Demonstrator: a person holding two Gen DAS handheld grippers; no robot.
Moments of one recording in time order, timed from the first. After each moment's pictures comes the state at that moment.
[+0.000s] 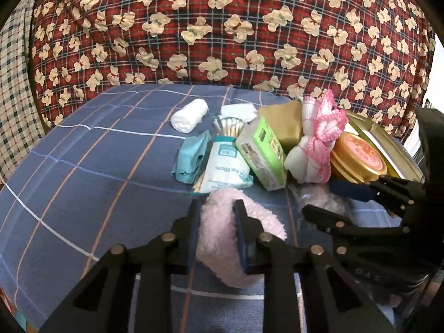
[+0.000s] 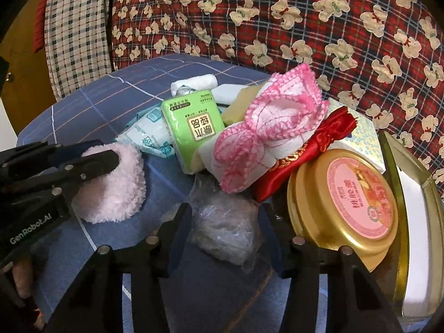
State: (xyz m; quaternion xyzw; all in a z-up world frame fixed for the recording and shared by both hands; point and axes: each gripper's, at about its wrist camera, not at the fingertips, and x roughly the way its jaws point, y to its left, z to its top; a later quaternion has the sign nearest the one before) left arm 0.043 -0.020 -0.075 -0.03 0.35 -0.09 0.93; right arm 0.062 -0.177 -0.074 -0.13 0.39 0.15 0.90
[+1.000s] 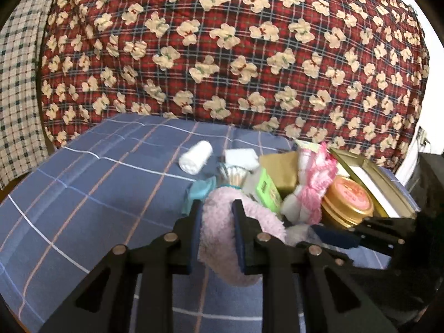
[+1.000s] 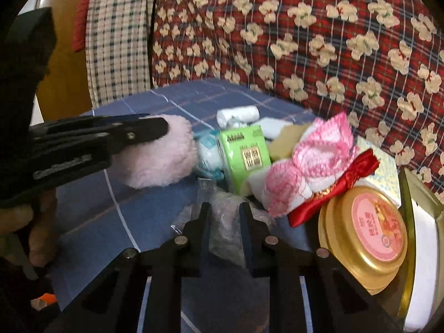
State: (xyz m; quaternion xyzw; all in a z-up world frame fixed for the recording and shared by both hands) left arm 0.042 0.001 -0.046 -0.06 0.27 -0.08 0.96; right arm 0.038 -0.162 -0.052 -0.14 0.32 0.25 0.91
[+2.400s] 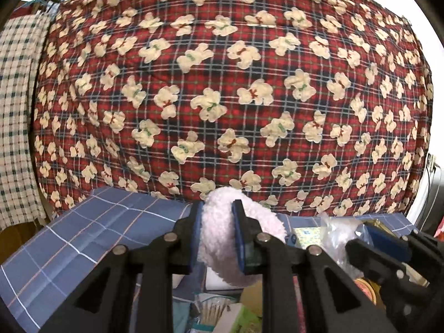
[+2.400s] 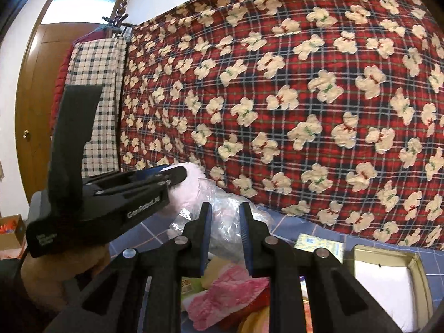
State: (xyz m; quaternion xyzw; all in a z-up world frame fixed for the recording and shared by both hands) left arm 0.118 -0.045 0.032 -0.05 0.14 -0.07 0.99; right arm 0.065 -0.190 0.035 -0.06 0.12 0.18 0.97
